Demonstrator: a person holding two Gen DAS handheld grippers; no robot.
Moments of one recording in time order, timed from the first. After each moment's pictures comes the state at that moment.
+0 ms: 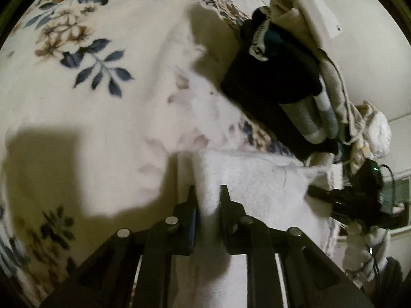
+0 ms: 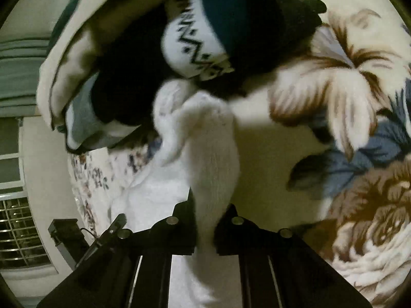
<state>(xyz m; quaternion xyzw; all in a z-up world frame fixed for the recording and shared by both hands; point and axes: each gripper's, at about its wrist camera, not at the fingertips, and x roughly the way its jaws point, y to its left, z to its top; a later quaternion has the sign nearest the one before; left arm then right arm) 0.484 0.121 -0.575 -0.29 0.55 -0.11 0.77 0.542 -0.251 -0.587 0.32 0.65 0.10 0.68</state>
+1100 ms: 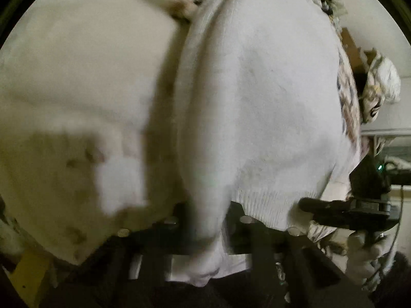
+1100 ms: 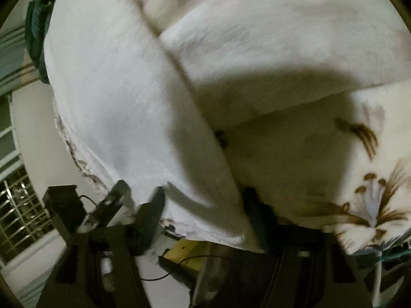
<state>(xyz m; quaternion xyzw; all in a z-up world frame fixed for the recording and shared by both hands) 0.134 0.089 -0.597 -0.23 0.66 -0.10 0.71 0.121 -0.164 -0.675 0.35 0.75 0.10 0.56</state>
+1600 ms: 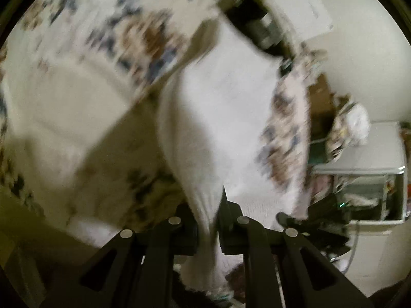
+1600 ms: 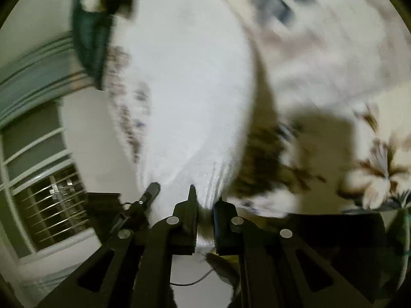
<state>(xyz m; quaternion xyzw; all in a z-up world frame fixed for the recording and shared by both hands) 0.173 0.122 -0.463 -0.38 0.57 -0.12 0.72 0.150 -0.155 -0.555 0.47 0.65 0.18 0.56</state>
